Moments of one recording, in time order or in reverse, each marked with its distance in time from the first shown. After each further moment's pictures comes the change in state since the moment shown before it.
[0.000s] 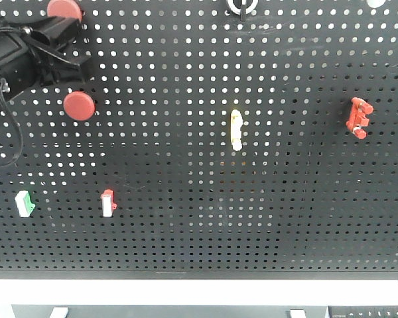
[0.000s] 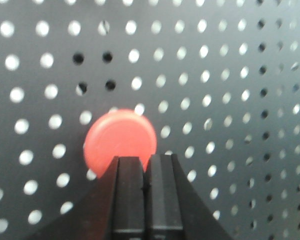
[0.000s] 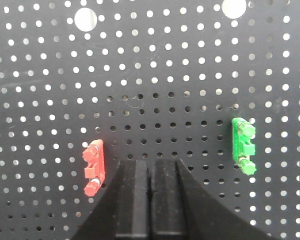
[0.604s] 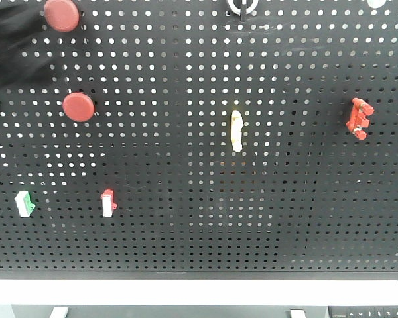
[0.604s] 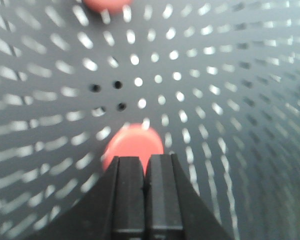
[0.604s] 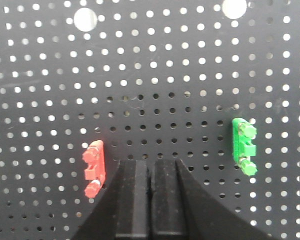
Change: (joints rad) left arm 0.000 -0.250 0.182 0.120 0.073 0.000; right arm 0.000 0.000 0.000 -0.005 0.000 0.000
